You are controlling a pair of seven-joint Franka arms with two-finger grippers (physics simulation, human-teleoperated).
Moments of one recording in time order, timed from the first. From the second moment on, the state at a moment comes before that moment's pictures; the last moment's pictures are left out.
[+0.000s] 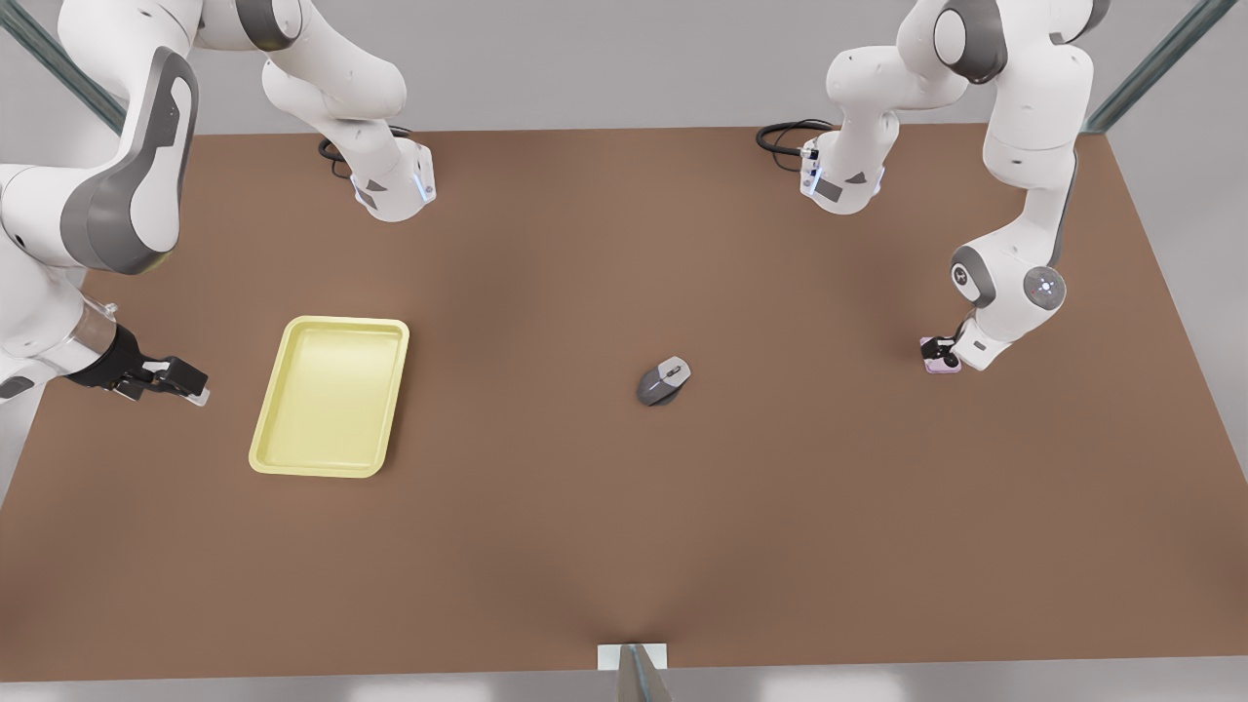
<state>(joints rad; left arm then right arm) -0.01 0.33 0.30 -2.47 -0.15 2.75 0.35 -0.10 0.23 -0.01 -1.37 0.02 1.67 0.00</state>
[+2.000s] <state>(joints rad) -0.58 0.91 0.07 -0.94 -0.14 2.01 -0.59 0.03 0.24 0.01 -1.39 0.01 1.57 0.00</state>
